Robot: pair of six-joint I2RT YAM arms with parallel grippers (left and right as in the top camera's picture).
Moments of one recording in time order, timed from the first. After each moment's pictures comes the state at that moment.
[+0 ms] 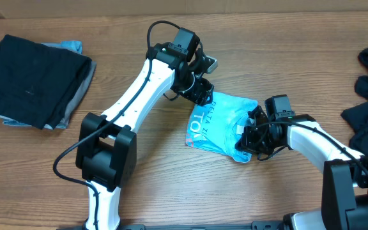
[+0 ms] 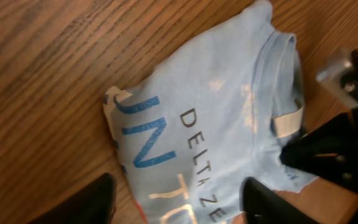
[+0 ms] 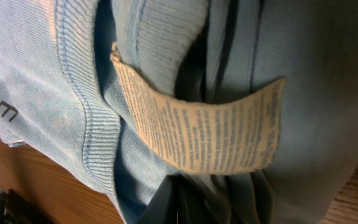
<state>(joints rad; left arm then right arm) -0.47 2.11 1.82 -1.01 0.40 0.09 0.12 1.63 0.77 -0.59 -0.53 0.28</state>
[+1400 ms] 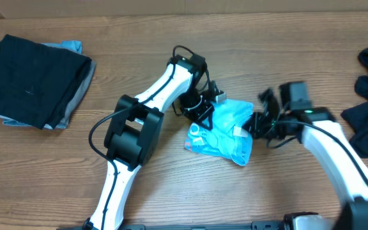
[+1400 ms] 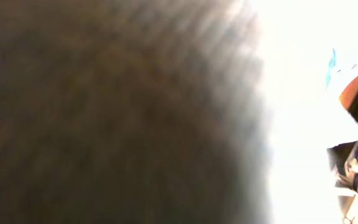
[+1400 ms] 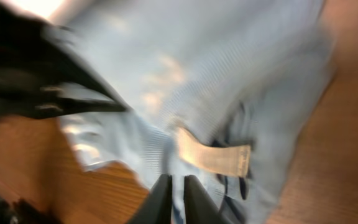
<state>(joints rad) -0.51 2.40 1.91 -1.24 0.60 0.35 0.08 1.42 0.94 -0.74 -0.52 0.23</state>
